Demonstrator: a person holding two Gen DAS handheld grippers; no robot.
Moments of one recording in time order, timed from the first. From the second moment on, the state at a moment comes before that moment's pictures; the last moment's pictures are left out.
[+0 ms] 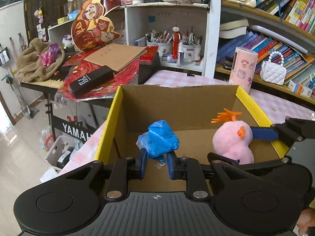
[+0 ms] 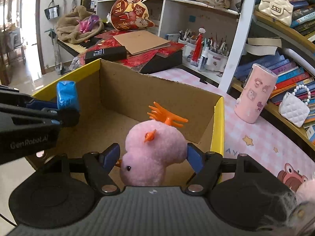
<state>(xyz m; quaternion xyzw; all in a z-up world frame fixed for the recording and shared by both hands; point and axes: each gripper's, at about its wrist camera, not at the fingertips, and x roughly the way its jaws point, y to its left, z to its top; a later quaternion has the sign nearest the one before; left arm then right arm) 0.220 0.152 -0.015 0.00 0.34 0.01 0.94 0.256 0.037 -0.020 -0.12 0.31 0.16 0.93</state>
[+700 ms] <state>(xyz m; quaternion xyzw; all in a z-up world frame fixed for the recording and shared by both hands) 0.123 0.166 0.044 0.00 0.24 0.01 0.97 0.158 0.013 0.037 -0.03 0.23 0.08 0.97</state>
